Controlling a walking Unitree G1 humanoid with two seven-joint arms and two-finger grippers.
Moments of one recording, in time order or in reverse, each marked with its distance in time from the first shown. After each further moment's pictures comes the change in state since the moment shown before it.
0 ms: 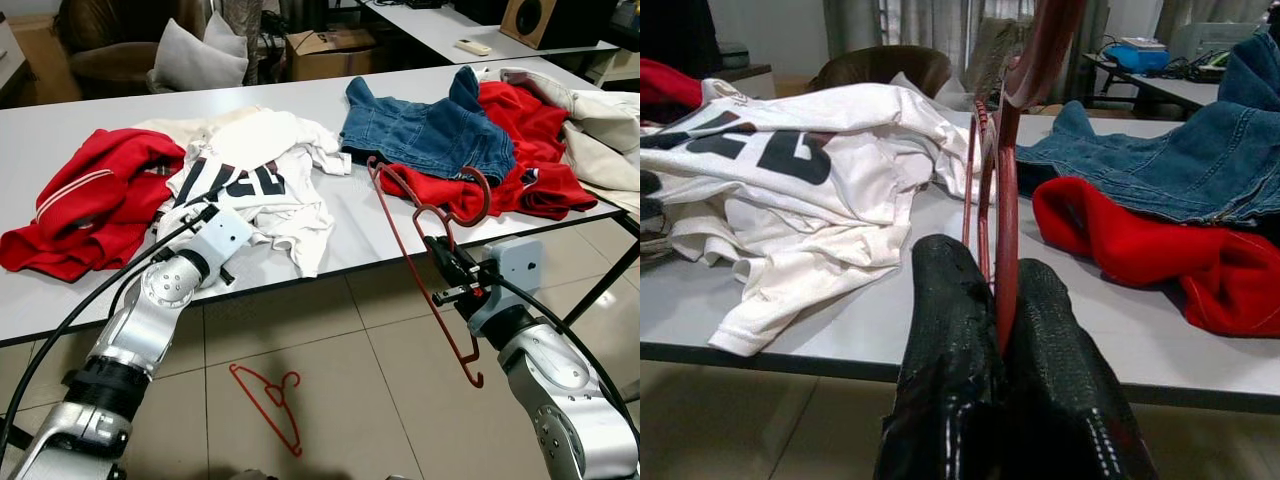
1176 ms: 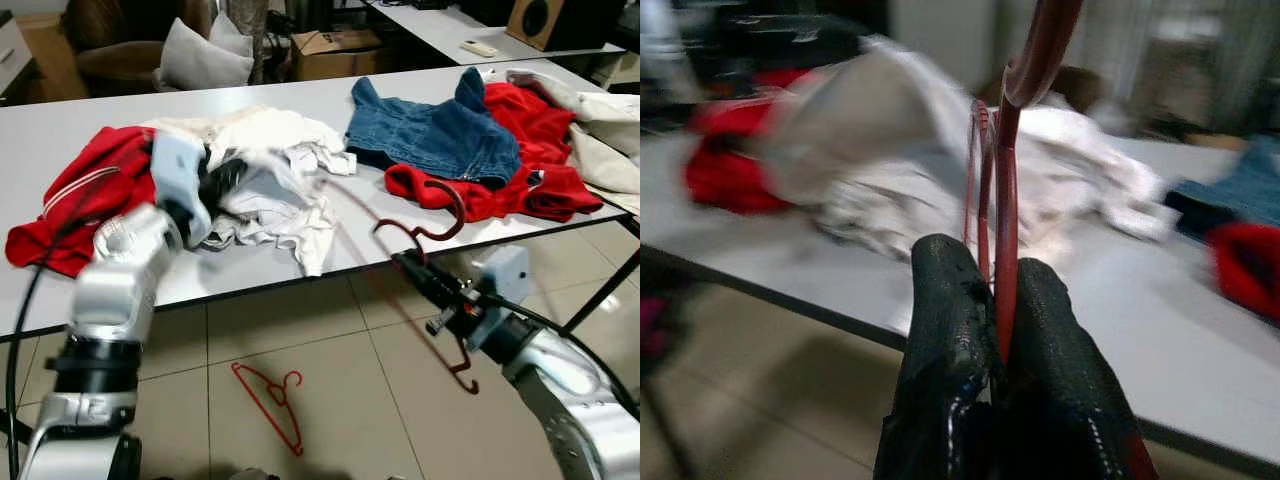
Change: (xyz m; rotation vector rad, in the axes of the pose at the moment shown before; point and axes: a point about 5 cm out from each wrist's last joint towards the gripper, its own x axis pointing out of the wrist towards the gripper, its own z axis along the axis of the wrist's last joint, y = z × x) left arm -0.022 0.054 0.072 -0.611 -0.401 -0.059; right arm -0.014 0.015 0.010 0.018 -0.045 0.375
